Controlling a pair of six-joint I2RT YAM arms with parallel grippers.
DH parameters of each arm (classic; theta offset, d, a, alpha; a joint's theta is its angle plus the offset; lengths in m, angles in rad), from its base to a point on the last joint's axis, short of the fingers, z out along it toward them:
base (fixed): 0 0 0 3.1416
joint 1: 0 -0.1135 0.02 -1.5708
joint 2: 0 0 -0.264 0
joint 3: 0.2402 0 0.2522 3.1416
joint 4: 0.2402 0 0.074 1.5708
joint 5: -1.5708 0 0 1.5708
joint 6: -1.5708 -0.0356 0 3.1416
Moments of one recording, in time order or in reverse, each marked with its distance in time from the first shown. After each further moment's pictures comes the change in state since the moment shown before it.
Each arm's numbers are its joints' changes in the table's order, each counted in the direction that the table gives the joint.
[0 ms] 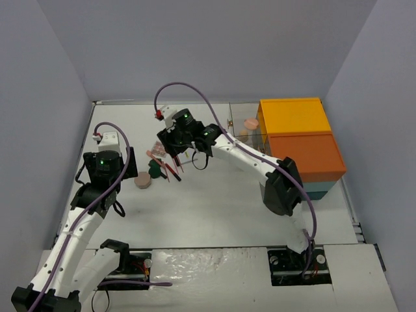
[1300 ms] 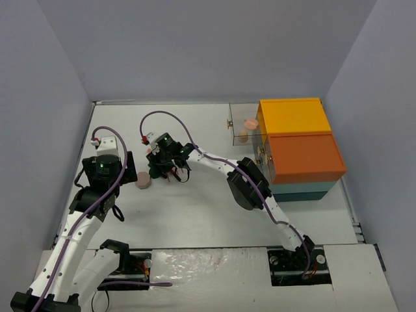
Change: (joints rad) left arm 0.000 0.041 -0.017 0.070 0.002 0.057; right arm -0.066 -0.429 0.166 -0.127 0.099 -0.053
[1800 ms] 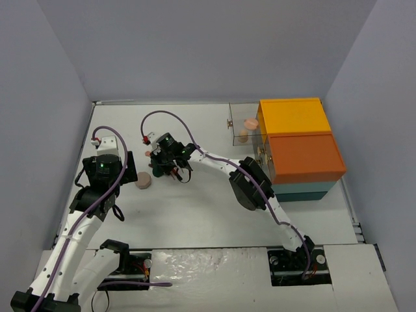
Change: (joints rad) left arm 0.000 -0.004 0.000 -0.004 -0.002 0.000; right arm 0.000 0.040 -0.053 -0.020 -0.013 0.008
